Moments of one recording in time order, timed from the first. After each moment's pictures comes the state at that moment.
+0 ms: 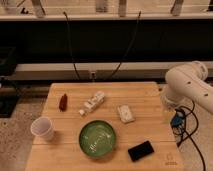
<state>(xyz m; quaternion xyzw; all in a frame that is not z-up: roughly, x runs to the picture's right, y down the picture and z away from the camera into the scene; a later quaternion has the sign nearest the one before) 0.285 0.107 0.684 -0.28 0.02 0.02 0.96</state>
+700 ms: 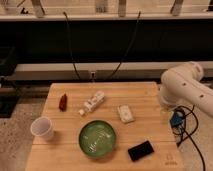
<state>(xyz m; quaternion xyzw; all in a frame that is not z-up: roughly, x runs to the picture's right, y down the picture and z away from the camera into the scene) 0.263 0.110 0.686 -0.28 0.03 -0.01 0.96</state>
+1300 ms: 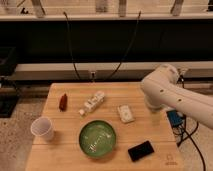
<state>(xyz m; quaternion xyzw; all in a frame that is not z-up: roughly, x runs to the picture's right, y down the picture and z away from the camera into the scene) 0.228 0.117 0.691 -0.27 0.06 -0.09 0.96</state>
